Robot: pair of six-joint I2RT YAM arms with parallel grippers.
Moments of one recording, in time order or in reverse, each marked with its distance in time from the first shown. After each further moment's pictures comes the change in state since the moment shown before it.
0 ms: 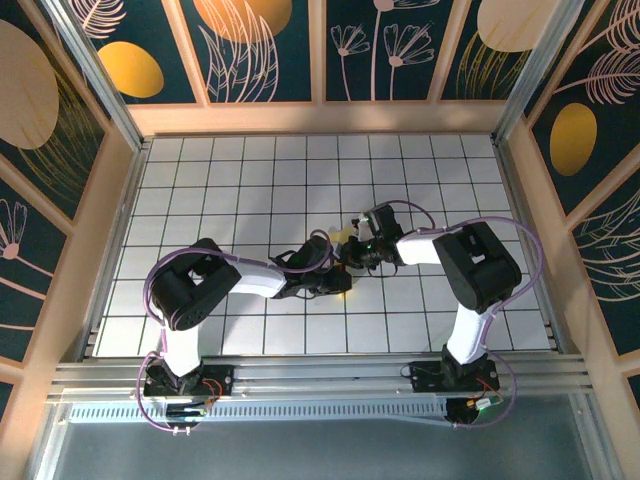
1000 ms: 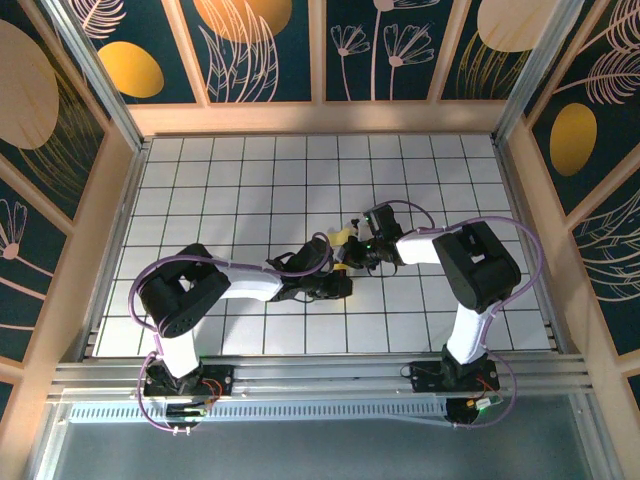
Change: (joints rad) left arm -0.025 -0.072 -0.018 -0.056 0.034 0.029; right arm 0.001 0.003 0.004 -0.004 -0.004 0.000
